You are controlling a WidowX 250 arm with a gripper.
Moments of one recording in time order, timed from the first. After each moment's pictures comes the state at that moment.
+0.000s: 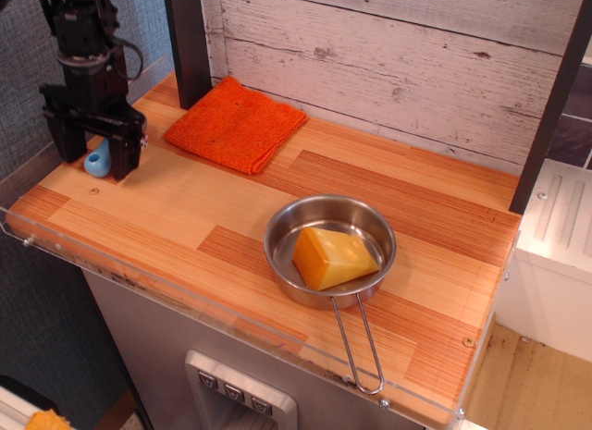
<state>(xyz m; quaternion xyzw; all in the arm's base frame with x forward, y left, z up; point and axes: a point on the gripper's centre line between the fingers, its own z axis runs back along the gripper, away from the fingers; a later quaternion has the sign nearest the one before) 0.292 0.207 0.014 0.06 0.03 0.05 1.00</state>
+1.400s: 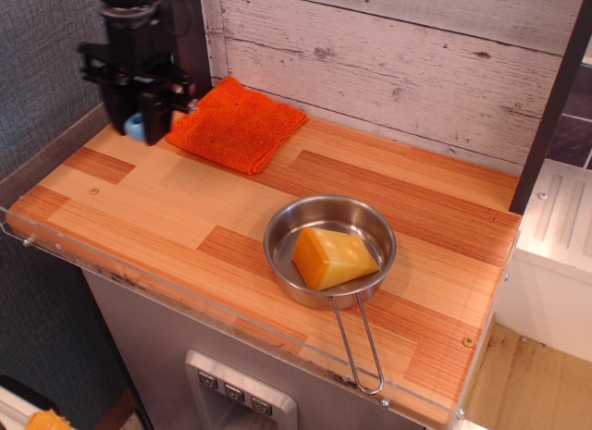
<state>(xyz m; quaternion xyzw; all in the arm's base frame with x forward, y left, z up) 0.309 0.148 0.061 0.05 0.01 0.02 1.00</state>
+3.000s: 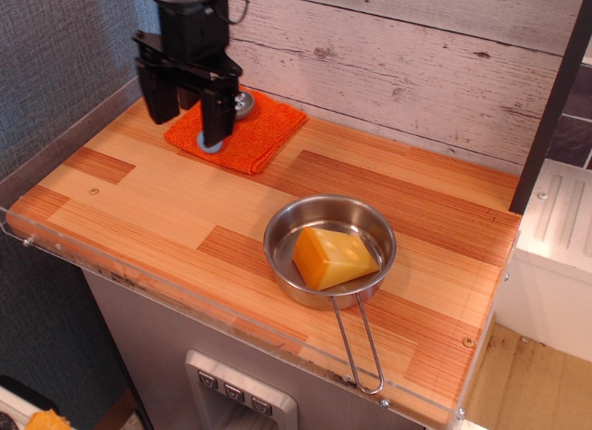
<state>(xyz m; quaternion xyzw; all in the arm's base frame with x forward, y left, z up) 0.304 0.101 0.088 0.02 0.00 -0.05 1.00</state>
